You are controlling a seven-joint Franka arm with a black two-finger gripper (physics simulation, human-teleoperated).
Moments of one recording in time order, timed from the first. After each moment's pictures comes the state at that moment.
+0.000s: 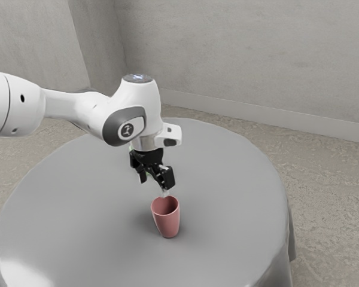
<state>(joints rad) 0.04 0.19 -0.27 -2.01 0.06 2.15 0.00</state>
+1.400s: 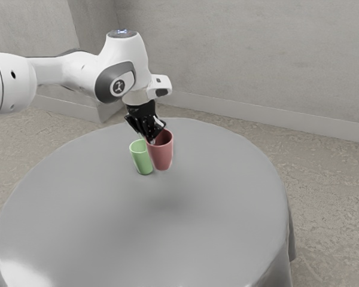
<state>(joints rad) 0.11 0.25 -0.24 -1.73 0.12 2.08 -0.10</state>
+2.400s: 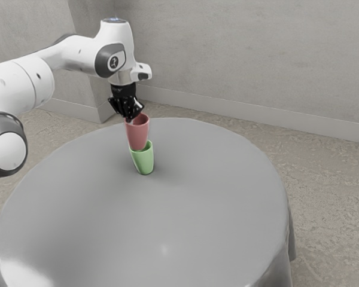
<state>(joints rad) 0.24 0.71 -0.25 -1.05 0.25 1.72 0.06</state>
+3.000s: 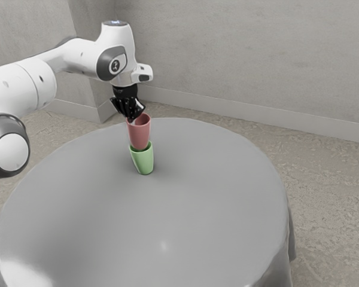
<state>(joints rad) 0.24 0.73 -0.25 -1.04 0.26 1.77 0.10</state>
